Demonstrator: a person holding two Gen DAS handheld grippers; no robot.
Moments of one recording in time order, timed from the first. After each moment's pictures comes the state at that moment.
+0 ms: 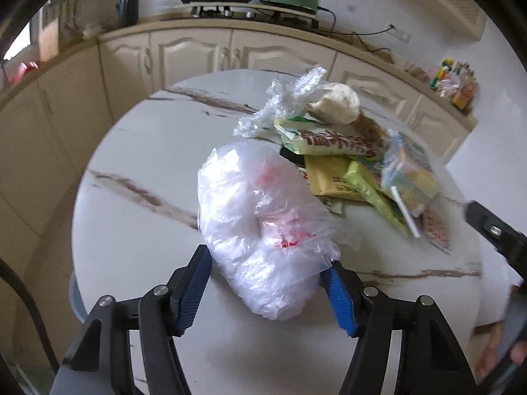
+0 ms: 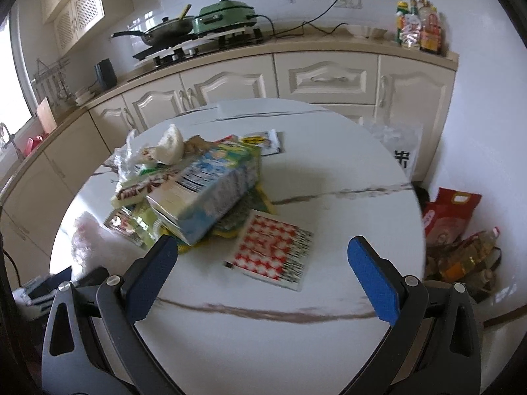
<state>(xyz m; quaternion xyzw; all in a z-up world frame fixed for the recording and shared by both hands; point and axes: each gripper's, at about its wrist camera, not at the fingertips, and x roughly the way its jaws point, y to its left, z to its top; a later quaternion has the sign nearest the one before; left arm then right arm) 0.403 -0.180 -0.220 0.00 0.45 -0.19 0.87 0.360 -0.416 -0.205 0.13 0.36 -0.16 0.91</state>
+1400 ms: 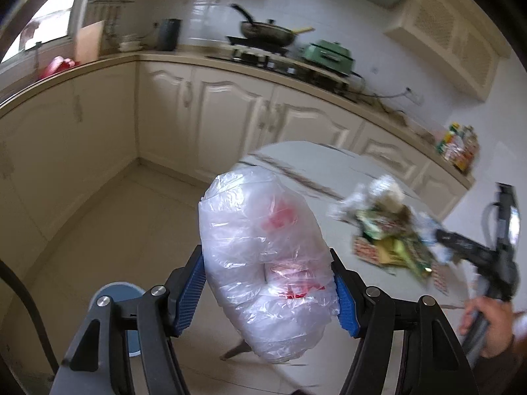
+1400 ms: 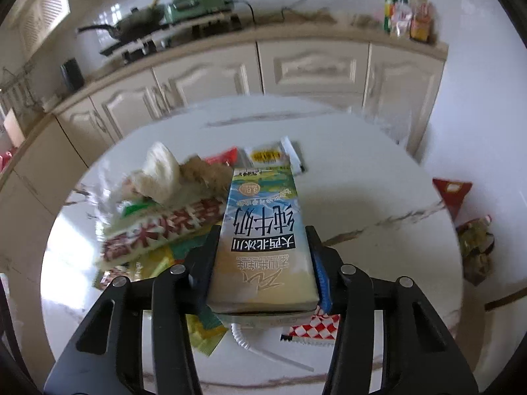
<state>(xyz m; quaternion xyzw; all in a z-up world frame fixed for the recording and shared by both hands) 0.397 -0.005 -0.157 -0.07 0.37 -0.15 0.91 0.440 -0.396 -0.205 0.14 0.38 -0.23 0.88</state>
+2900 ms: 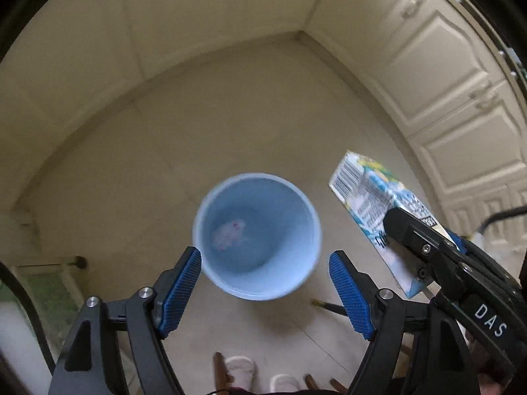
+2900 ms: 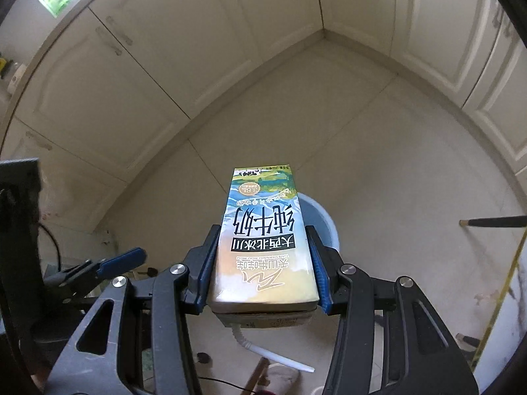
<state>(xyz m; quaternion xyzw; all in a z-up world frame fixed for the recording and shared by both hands) 0.519 0.286 -0.373 -0.19 0.60 0.09 0.77 0.668 0.094 -0.449 0.01 0.59 0.21 0.78</state>
